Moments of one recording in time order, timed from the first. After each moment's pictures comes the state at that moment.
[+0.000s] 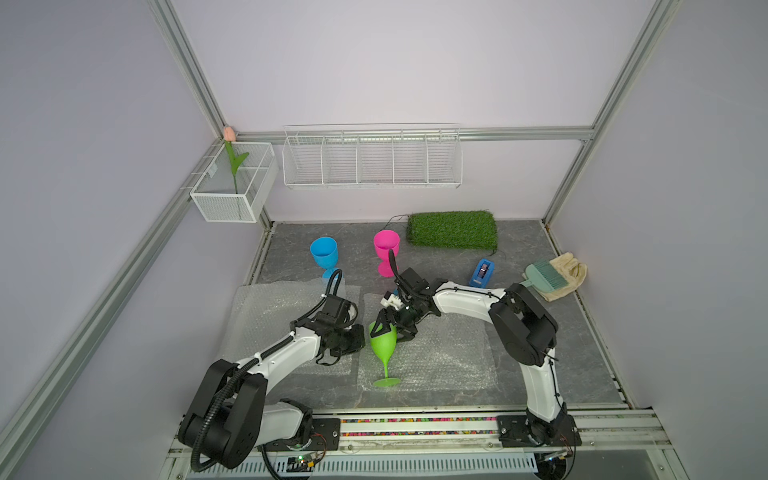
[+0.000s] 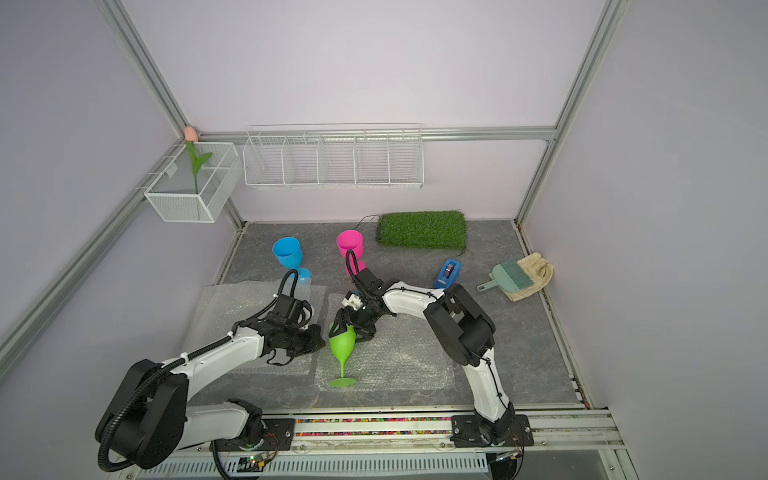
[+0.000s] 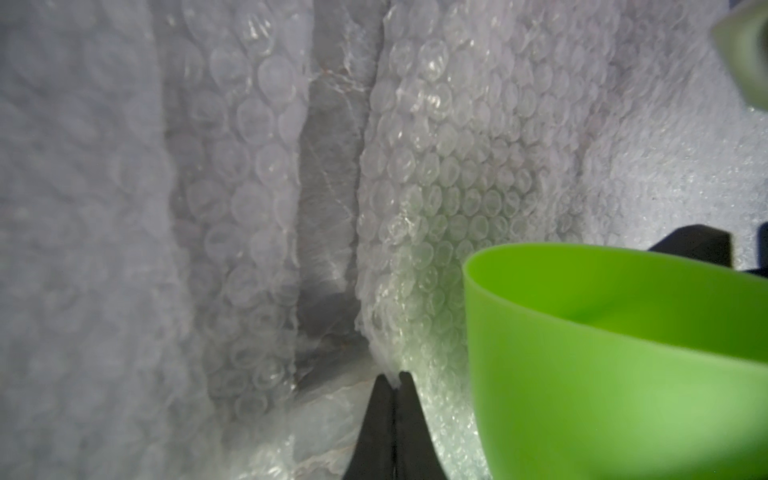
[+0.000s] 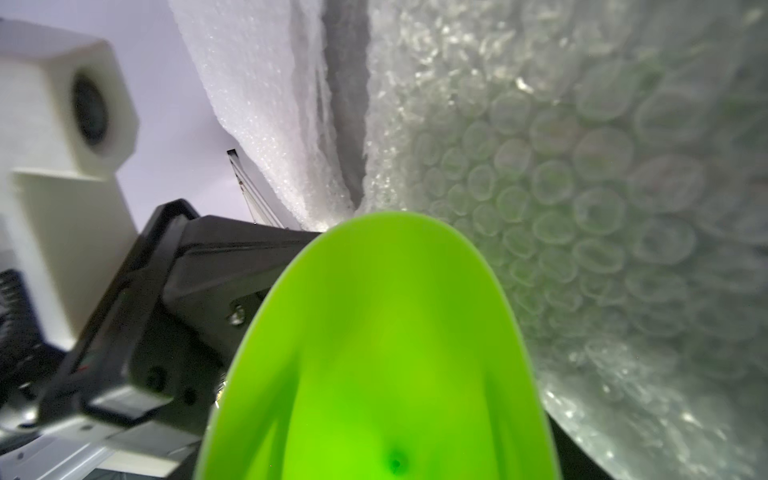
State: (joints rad) left arm -0.44 1.29 0.57 -0.42 0.32 -0.57; right arm 0.80 2.08 1.39 -0.49 -0.82 0.75
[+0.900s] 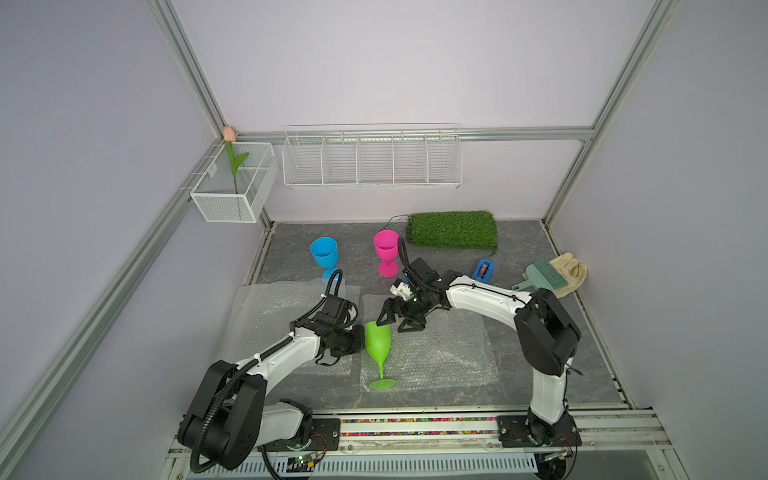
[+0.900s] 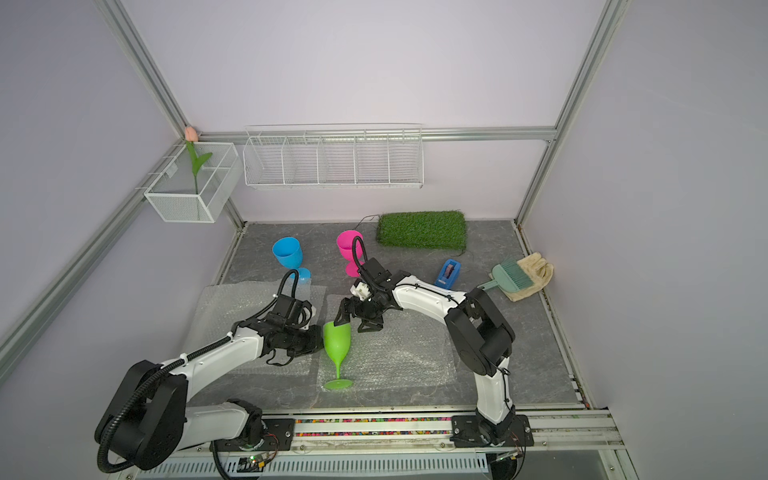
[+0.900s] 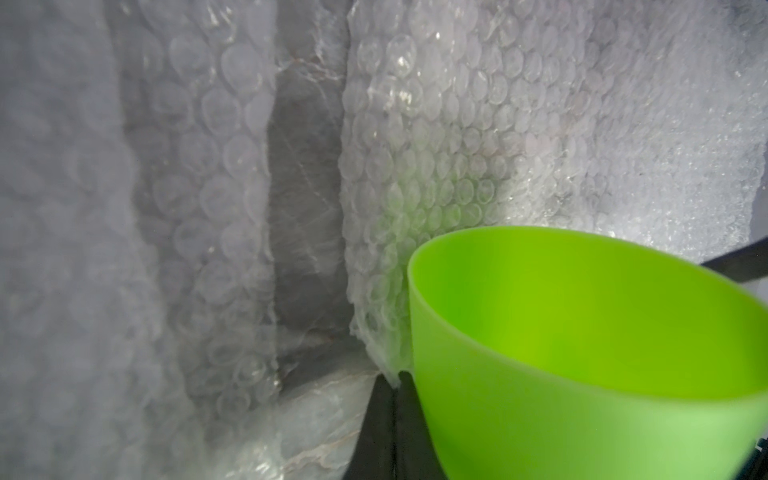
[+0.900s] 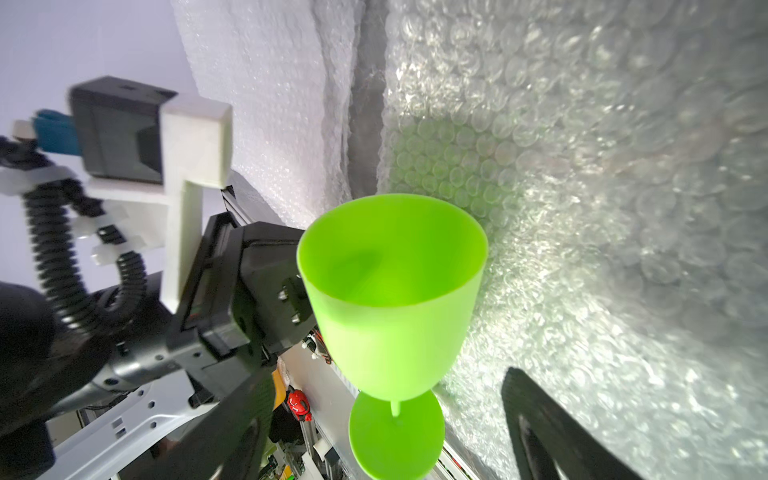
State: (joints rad) left arm -0.44 1.29 0.57 -0.42 0.35 -0.54; right arm 0.77 1.91 1.39 -0.59 -0.67 0.74
